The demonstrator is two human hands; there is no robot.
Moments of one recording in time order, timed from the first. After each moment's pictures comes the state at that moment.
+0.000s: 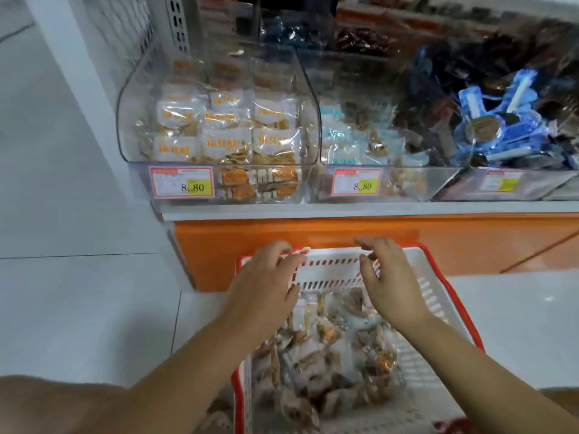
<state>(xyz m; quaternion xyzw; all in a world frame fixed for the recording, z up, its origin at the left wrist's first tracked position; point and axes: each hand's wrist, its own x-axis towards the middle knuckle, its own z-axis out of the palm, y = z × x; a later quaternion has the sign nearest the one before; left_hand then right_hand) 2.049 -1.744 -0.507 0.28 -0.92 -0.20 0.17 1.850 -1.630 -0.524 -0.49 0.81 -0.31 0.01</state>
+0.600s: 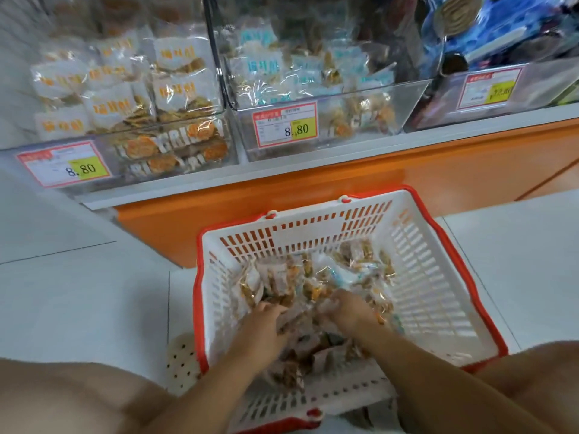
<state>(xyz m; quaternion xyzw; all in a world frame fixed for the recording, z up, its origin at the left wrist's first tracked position) 2.027 -1.674 -0.646 0.38 -0.82 -0.38 -0.18 1.854 -1.575 -0.681 -0.26 0.86 -0.09 0.43</state>
